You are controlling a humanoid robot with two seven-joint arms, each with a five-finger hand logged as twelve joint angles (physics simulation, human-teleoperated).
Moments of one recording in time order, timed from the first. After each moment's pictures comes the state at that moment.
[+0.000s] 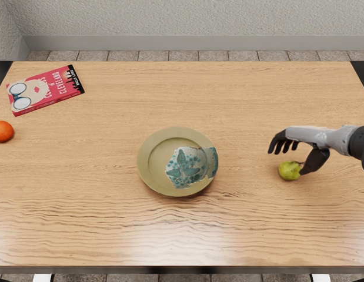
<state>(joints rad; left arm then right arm) -0.05 0.00 0.32 -0.16 0.09 0.14 0.18 0.80 -1.02 0.48 1.75 -1.27 0.36 -0.29</state>
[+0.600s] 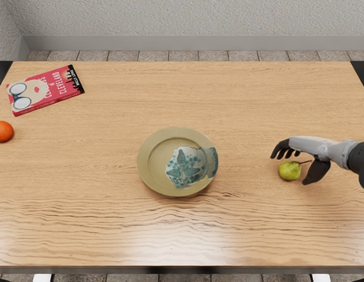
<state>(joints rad) -0.05 0.00 0.32 -0.16 0.09 0.14 0.18 0.69 -1.01 0.47 1.75 -1.34 0.24 -0.29</state>
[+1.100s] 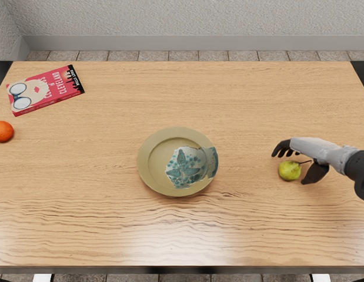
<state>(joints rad) -0.05 0.00 0.32 -0.16 0.09 0.14 0.18 0.63 -1.00 0.44 1.74 -1.41 0.09 -0.29</state>
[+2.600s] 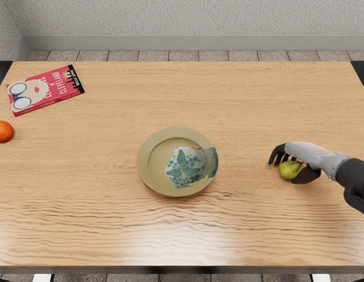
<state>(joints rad) -0.05 0.00 0.32 -0.16 0.09 0.14 0.18 0.59 -0.94 0.42 1.71 -1.43 -0.01 -0.29</state>
